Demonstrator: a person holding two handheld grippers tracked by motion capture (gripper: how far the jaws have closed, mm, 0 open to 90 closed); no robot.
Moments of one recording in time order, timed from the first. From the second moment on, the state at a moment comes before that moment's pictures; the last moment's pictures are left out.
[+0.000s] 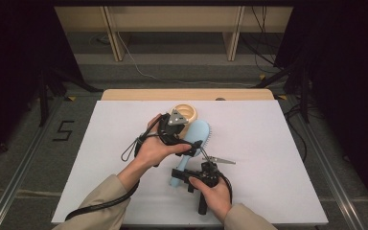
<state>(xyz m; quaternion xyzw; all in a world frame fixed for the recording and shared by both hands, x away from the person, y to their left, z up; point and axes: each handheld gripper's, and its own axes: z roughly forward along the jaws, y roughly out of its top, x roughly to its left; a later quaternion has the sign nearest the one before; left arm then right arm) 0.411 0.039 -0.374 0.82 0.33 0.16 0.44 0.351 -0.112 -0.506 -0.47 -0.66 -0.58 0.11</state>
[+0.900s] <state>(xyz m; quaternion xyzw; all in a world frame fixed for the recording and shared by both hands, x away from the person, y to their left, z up) 0.418 0.027 -0.374 0.82 0.33 0.15 0.44 0.351 -0.112 -0.506 -0.47 -0.66 -0.57 0.11</state>
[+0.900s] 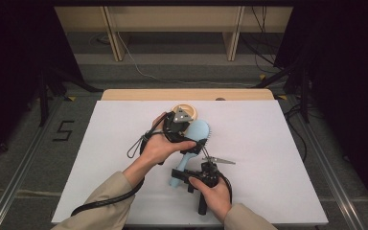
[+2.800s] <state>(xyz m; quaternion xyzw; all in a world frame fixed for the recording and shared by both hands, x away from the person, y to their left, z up) 0.434 0.010 -0.387 0.83 0.34 0.12 0.43 0.351 -0.112 -0.506 -0.47 -0.66 -0.57 0.11</state>
